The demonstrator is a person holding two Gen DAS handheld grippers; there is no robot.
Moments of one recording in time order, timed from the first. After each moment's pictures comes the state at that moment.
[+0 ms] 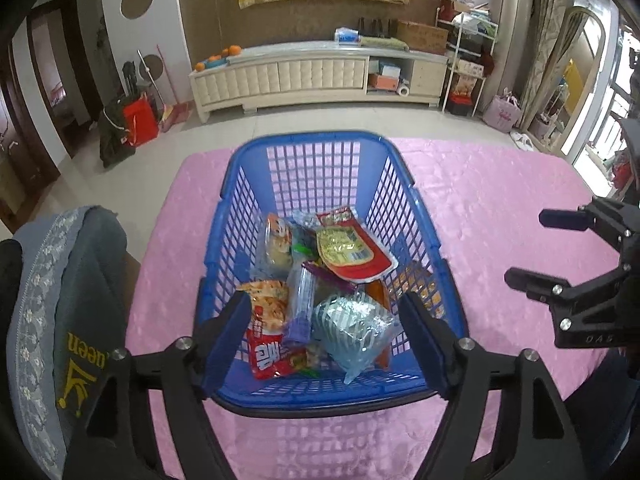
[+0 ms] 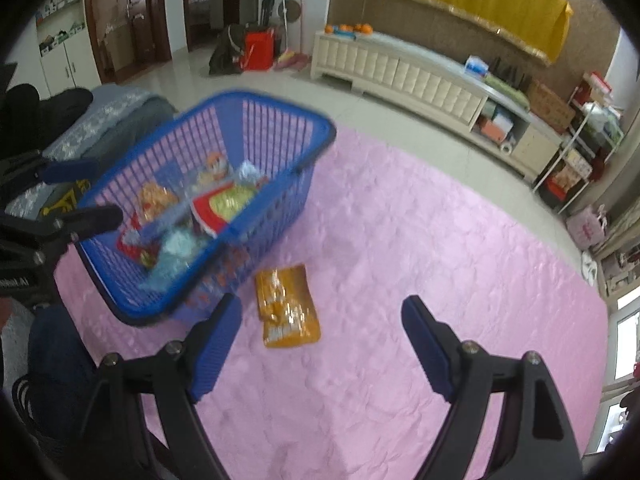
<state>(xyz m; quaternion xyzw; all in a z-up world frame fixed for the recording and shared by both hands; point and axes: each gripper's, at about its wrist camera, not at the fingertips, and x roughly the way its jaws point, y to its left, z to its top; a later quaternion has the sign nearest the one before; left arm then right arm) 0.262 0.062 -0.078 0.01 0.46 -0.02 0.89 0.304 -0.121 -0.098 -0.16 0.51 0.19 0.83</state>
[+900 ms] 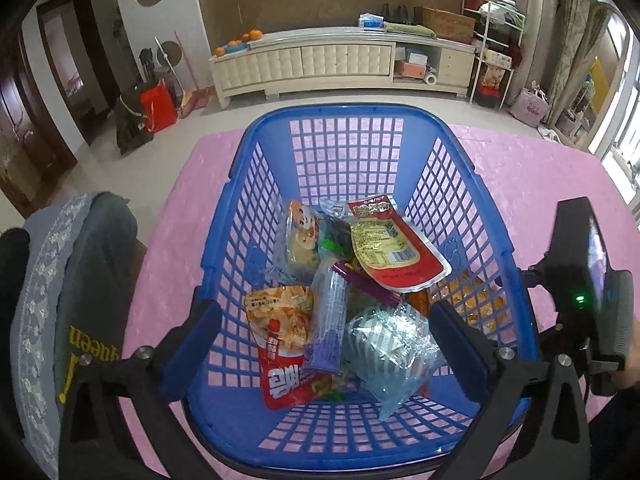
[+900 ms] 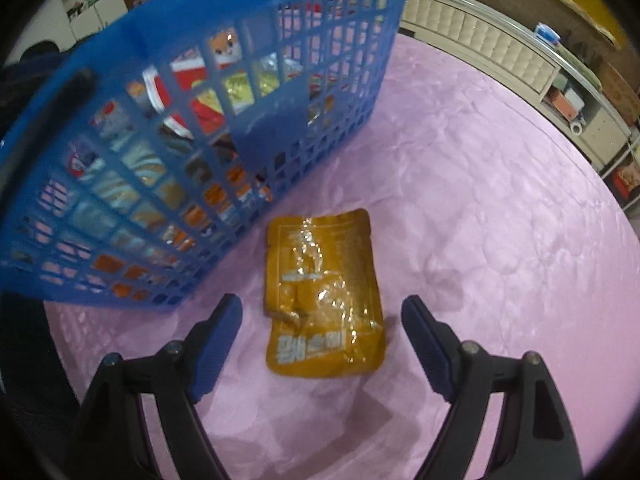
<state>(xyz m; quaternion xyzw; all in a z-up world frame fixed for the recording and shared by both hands) 0.291 0.070 -0.111 0.02 0.48 0.03 0.88 0.330 -0.096 -0.220 -0.17 0.57 0.28 0.75</state>
